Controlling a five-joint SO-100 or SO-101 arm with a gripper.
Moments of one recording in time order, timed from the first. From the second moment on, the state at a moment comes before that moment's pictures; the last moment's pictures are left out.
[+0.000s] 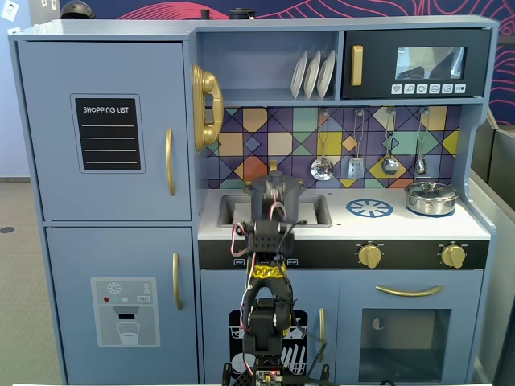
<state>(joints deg) 2.9 164.1 127.8 64.2 -88.2</state>
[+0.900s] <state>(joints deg) 4.1 139.6 114.6 22.1 -90.3</state>
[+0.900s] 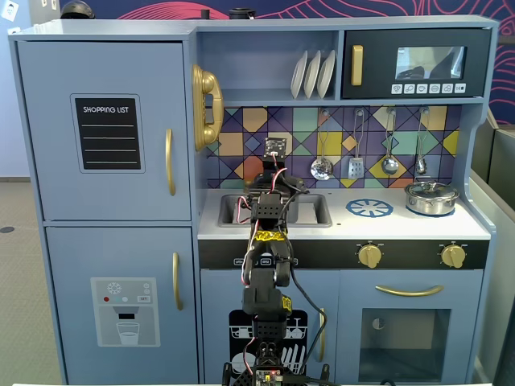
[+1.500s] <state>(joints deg) 3.9 127.8 111.3 14.5 -91.1</state>
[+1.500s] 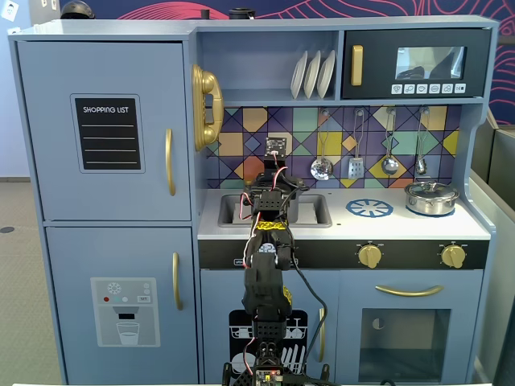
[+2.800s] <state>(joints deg) 2.2 118.2 103.1 7.7 -94.1</state>
